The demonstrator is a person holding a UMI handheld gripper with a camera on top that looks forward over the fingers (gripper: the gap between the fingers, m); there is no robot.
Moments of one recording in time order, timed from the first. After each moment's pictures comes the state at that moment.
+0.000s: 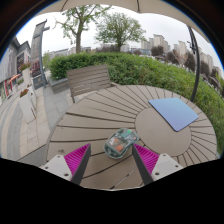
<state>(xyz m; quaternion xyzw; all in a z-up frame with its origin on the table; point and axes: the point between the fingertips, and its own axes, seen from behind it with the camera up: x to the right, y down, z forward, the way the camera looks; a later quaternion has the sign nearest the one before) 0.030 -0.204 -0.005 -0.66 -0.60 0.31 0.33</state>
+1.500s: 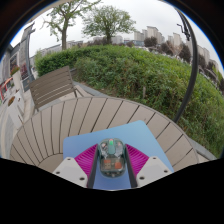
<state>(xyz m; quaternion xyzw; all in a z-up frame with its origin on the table) -0.152 0.130 0.000 -0.70 -0.59 0.27 0.30</state>
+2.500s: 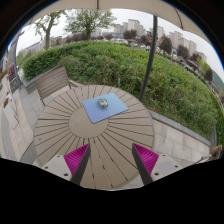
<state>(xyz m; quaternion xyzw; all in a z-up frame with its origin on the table) 0.244 0.033 0.186 -0.76 -0.53 0.18 0.32</state>
